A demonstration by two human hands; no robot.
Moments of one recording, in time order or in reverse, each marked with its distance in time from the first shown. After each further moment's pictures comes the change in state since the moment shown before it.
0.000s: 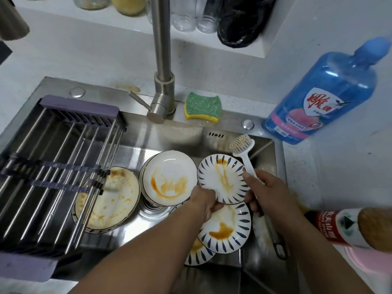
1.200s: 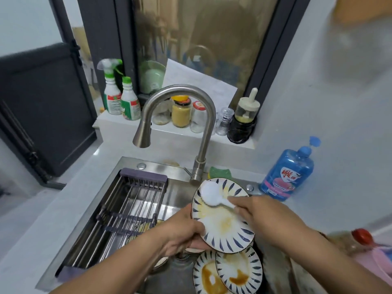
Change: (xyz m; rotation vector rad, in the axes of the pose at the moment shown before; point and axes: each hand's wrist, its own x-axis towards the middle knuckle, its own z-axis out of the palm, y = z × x) left_hand -0.244 0.097 -0.169 0.258 -0.577 0.346; right_hand -0.172 -0.184 0.037 -1.165 -0.045 -0.449
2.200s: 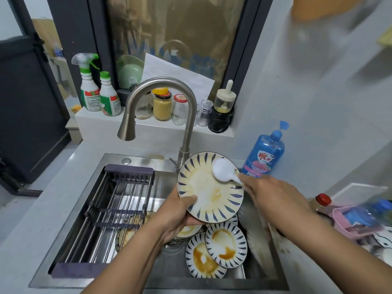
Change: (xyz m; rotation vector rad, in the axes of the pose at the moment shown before) left_hand -0.019 -0.005 0.016 -0.112 0.096 0.194; right_hand -0.054 0.006 -0.002 -0.181 0.209 0.192
